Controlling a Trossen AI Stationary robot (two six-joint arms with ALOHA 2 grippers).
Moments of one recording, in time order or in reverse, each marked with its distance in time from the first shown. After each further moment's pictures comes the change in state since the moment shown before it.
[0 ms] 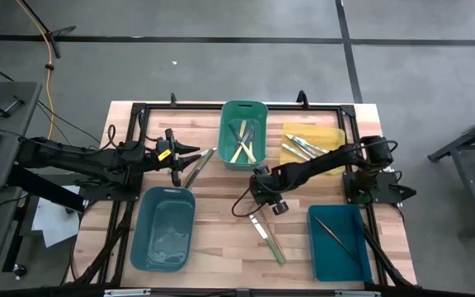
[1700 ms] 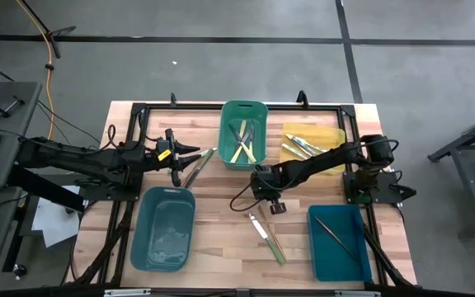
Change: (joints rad) left arm 0.000 0.000 0.000 0.000 0.000 0.000; right arm -0.026 0.008 -0.033 0.016 -0.058 0.177
